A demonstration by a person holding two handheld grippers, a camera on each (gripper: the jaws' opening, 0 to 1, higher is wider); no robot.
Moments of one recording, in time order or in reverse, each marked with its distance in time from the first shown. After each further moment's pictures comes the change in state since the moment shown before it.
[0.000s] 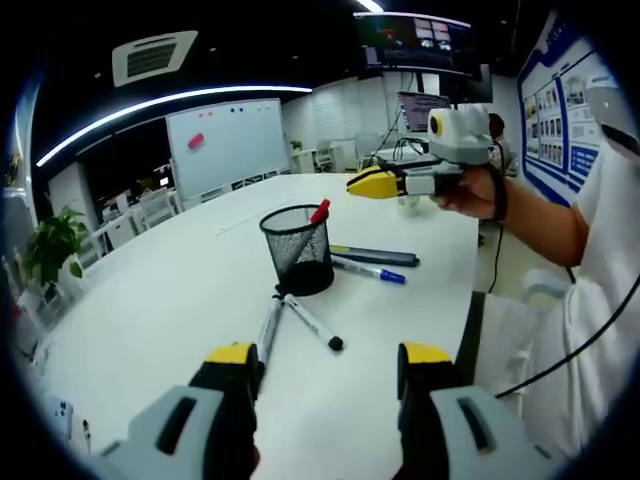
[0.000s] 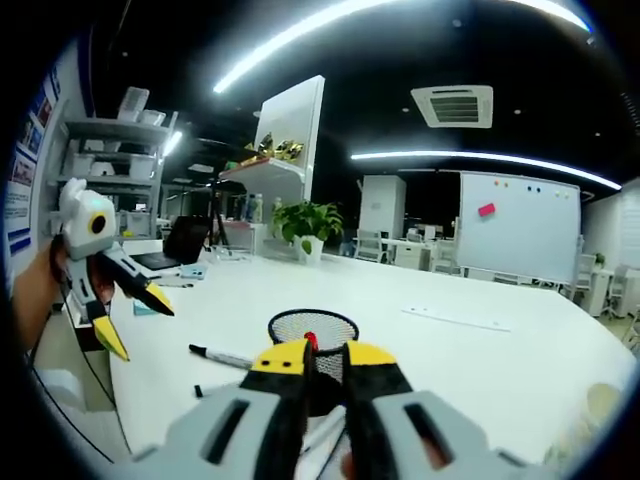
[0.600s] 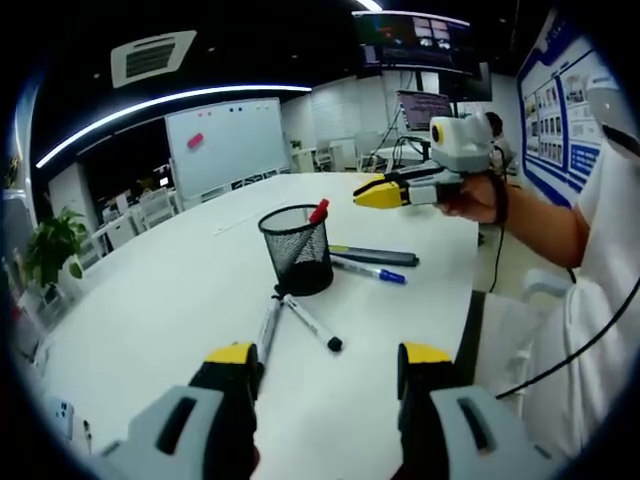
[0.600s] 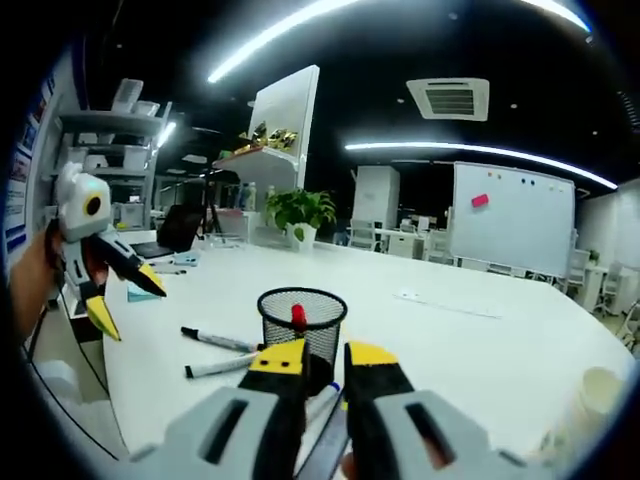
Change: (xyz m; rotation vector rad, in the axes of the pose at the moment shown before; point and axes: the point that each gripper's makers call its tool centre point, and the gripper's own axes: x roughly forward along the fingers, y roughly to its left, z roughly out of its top) left arm 0.000 0.000 0.001 0.000 0.002 0.003; right arm -0.006 -0.008 -0.019 -0.004 0.043 -0.027
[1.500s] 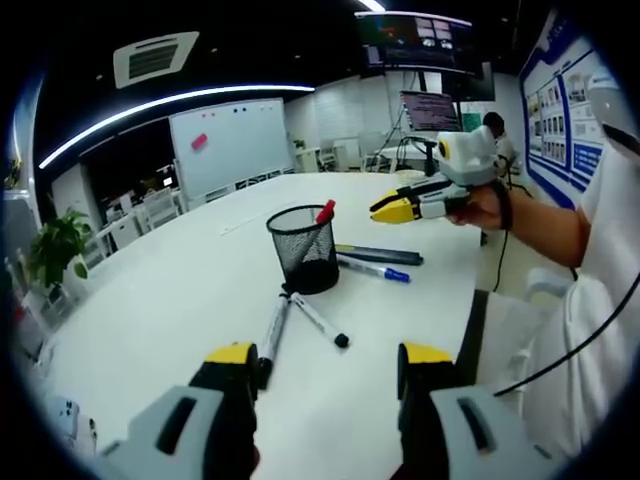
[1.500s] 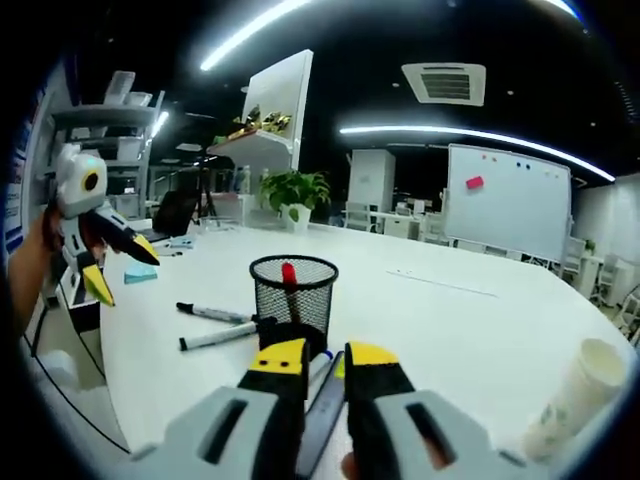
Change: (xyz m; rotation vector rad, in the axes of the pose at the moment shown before) left arm -0.007 0.005 0.000 0.004 0.005 0.019; right arm -0.010 -0.006 -0.030 0.009 0.079 -0.019
